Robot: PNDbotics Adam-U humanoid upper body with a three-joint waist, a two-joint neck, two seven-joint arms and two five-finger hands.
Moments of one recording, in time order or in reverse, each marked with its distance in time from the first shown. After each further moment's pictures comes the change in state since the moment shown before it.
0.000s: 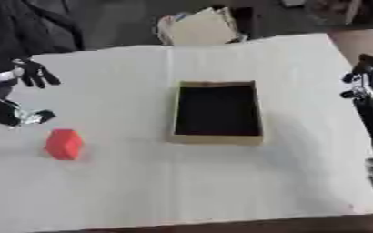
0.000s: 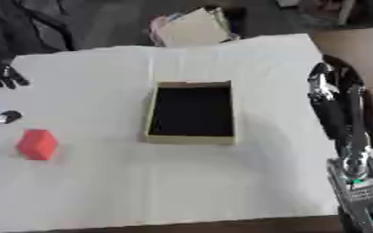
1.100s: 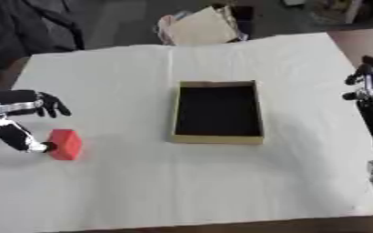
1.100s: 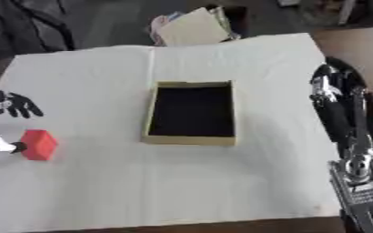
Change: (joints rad) left arm -0.022 -0.099 -0.026 0.155 -0.099 -0.047 -0.082; right arm 0.000 0.000 0.000 0.000 -0.006 -0.003 -0.003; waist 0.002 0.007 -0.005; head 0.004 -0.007
